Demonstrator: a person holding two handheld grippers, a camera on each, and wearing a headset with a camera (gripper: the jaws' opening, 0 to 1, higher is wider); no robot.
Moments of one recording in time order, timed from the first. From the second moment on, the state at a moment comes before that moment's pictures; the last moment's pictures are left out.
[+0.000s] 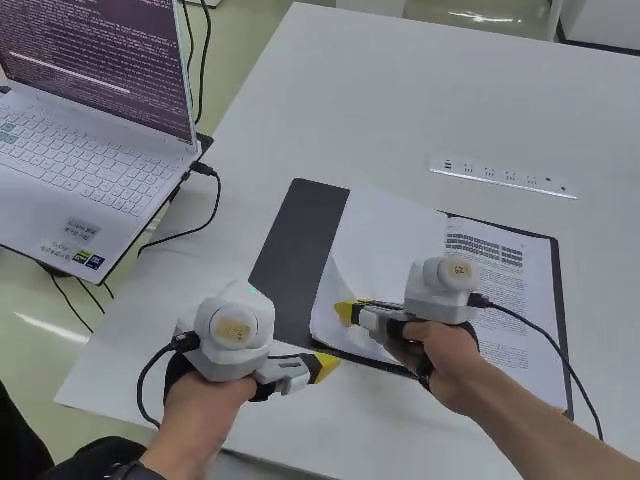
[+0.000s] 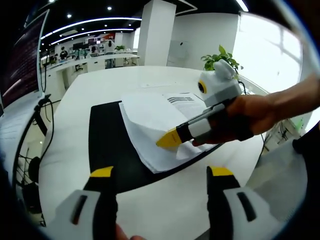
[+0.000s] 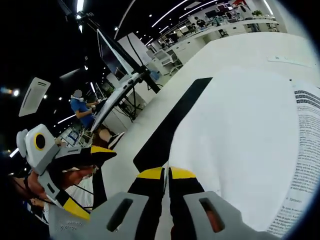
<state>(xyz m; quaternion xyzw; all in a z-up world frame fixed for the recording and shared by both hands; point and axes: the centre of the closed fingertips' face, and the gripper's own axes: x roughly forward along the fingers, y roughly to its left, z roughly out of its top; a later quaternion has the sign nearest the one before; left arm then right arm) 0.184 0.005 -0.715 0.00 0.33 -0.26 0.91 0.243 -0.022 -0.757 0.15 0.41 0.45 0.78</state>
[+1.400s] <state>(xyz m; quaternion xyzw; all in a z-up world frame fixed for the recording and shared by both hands) 0.177 0.002 -0.725 -0.01 0.35 -0.26 0.90 0.215 -0.022 -0.773 0.28 0.43 0.42 0.75</state>
